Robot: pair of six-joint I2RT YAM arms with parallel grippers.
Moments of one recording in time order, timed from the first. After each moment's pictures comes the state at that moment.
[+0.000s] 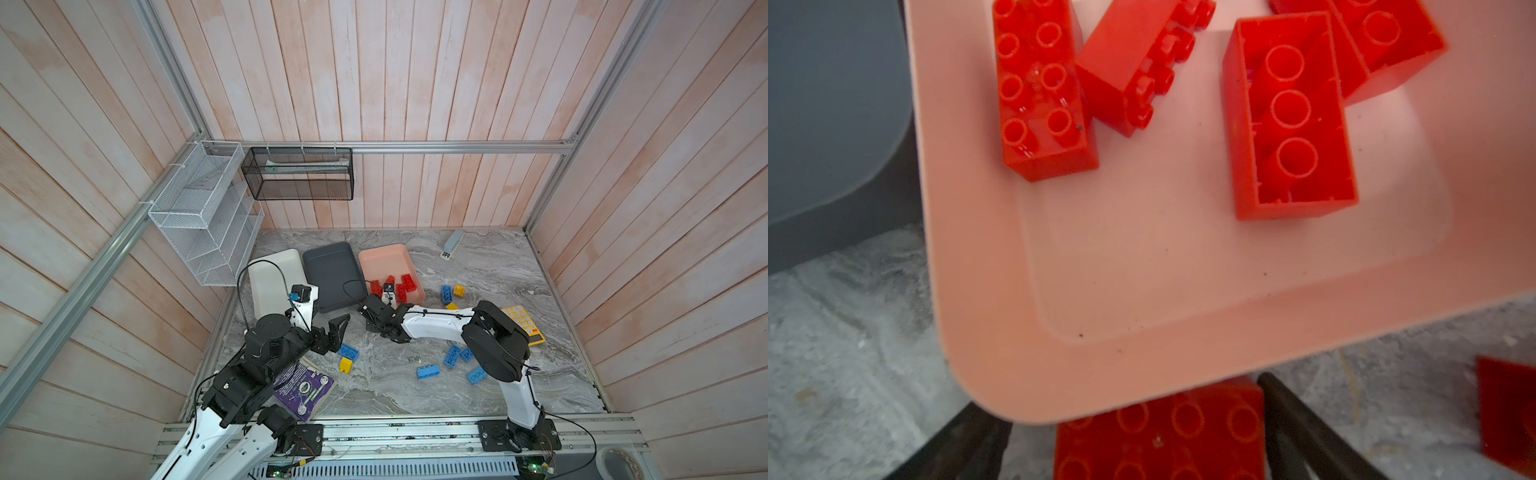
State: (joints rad) left arm -0.57 0.57 0.78 -0.55 0.02 -0.26; right arm 1.00 2.08 1.37 -0.41 0.48 0.89
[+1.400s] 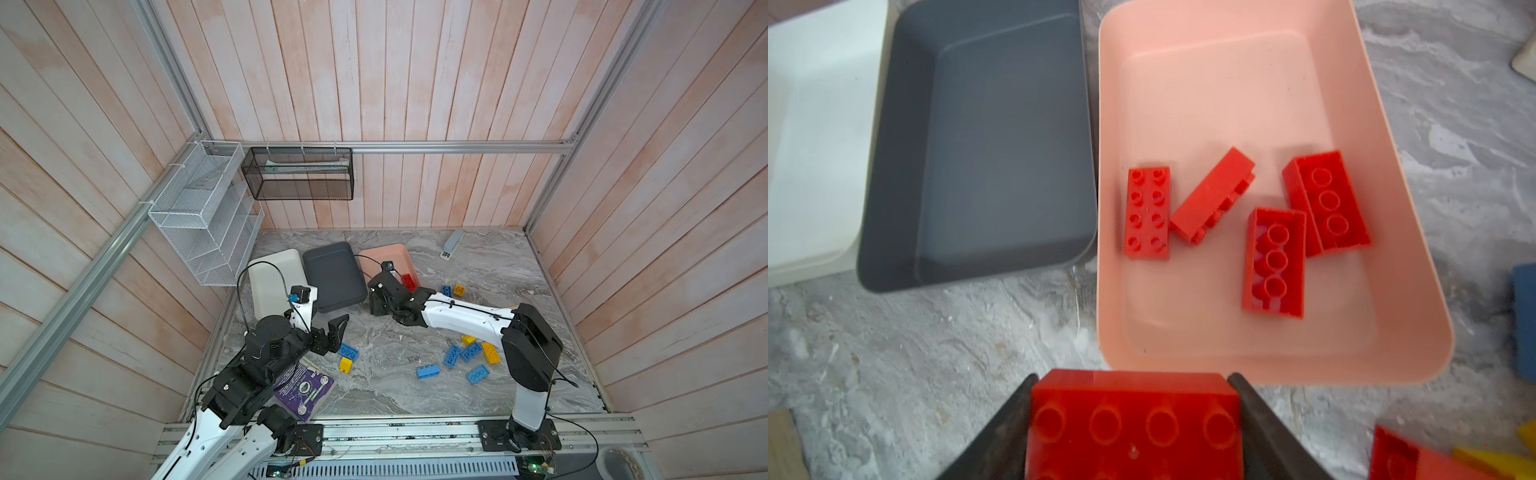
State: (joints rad) left arm -0.57 0.56 0.77 -0.55 -0.01 -0.26; right arm 0.93 1.90 1.44 -0.39 0.33 0.62
